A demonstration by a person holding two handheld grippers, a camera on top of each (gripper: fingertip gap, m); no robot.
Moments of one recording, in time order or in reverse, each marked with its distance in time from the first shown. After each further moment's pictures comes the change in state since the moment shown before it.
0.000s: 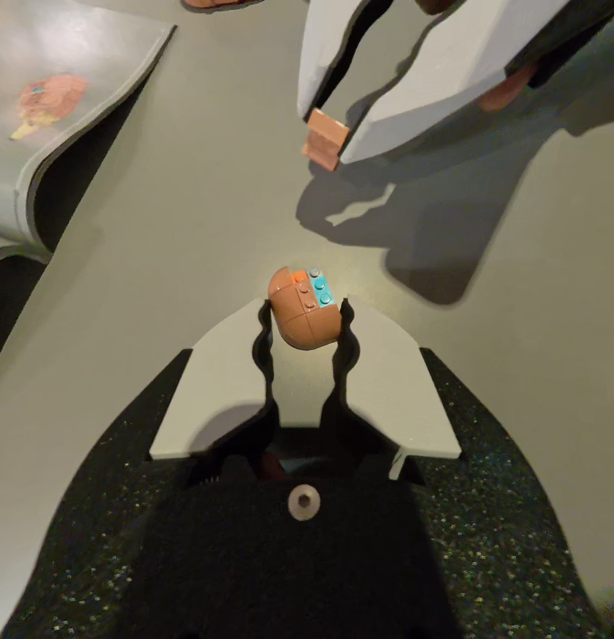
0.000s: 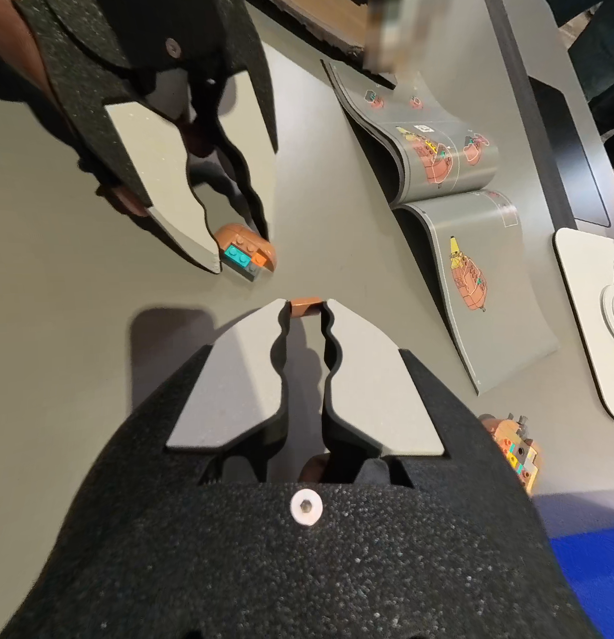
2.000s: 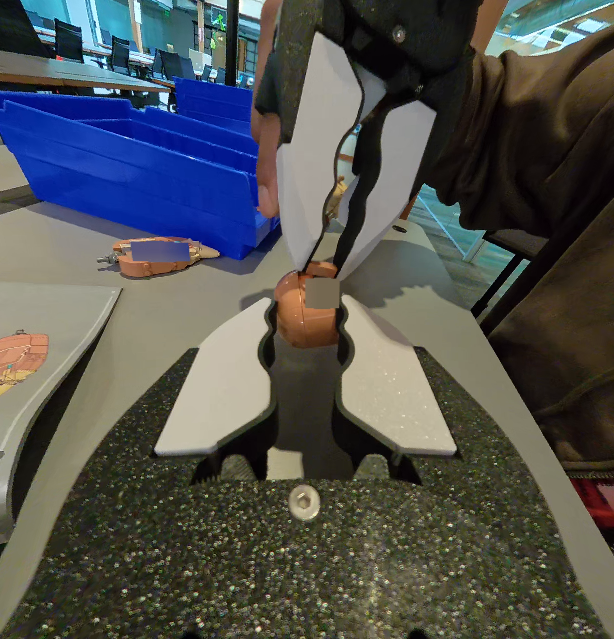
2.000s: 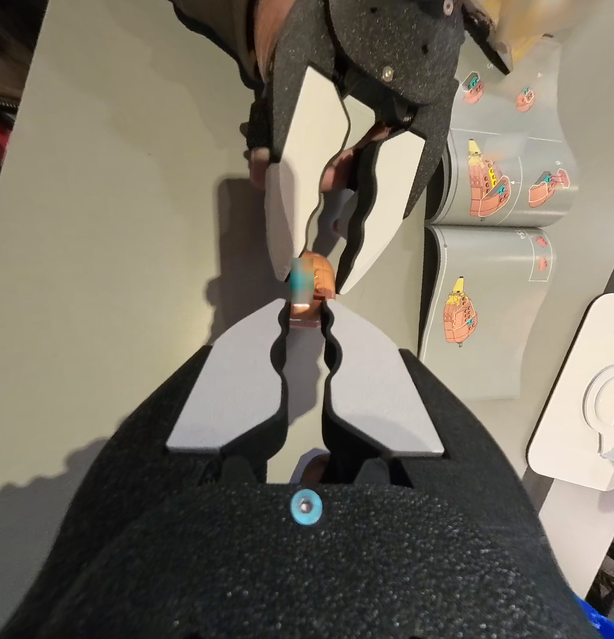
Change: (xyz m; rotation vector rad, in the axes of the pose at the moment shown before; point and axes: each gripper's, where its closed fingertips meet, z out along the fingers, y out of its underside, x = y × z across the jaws) left arm -0.005 -0.095 -0.031 0.593 0.596 0.022; right arm 0.016 -0.040 -0.025 -0.306 -0.330 -0.221
